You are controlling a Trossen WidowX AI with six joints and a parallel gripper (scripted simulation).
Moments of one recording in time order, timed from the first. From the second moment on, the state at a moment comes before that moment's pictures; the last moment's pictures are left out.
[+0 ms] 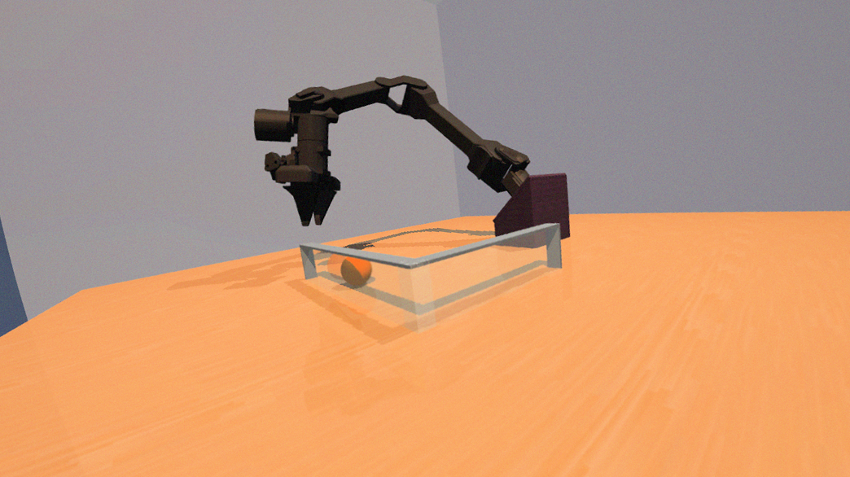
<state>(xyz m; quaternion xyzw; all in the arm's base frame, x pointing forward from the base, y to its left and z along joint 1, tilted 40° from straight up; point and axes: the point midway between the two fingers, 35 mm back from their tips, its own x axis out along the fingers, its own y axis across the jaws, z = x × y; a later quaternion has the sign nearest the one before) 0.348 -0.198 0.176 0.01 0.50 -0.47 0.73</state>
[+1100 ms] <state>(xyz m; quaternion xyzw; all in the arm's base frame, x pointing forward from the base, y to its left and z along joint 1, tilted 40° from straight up) 0.376 -0.083 0.026 -0.19 0.67 -0.28 0.65</state>
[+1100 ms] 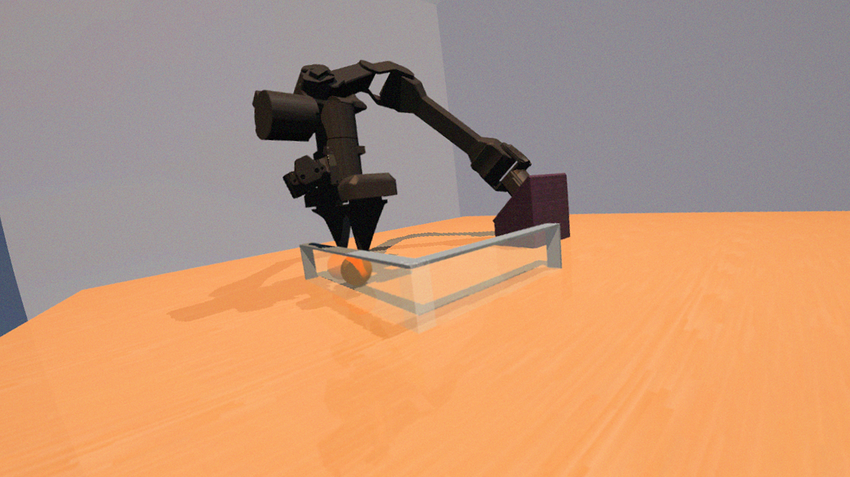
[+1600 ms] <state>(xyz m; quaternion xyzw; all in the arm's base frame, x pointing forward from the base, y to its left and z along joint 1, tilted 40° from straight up) 0.374 -0.098 0.008 -0.19 0.67 -0.29 0.65</state>
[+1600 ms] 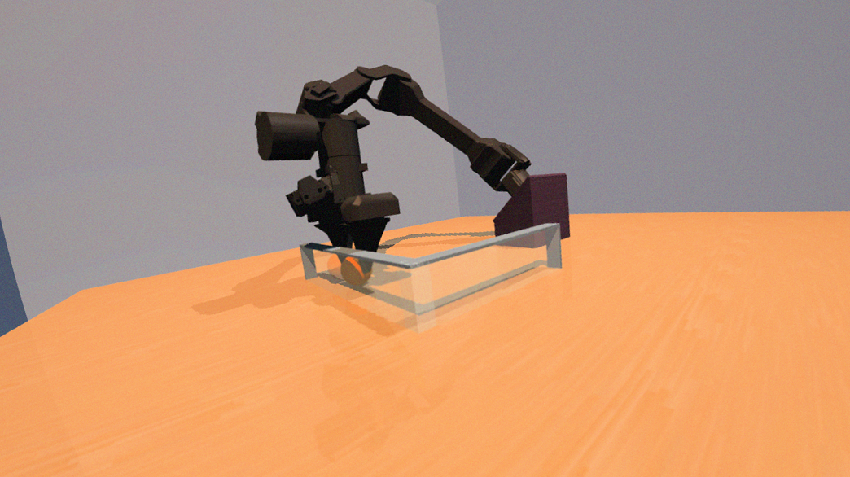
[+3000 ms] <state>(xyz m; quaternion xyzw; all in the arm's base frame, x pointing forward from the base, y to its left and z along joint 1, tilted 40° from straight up) 0.359 -0.054 0.030 -0.22 0.72 -0.25 0.61</state>
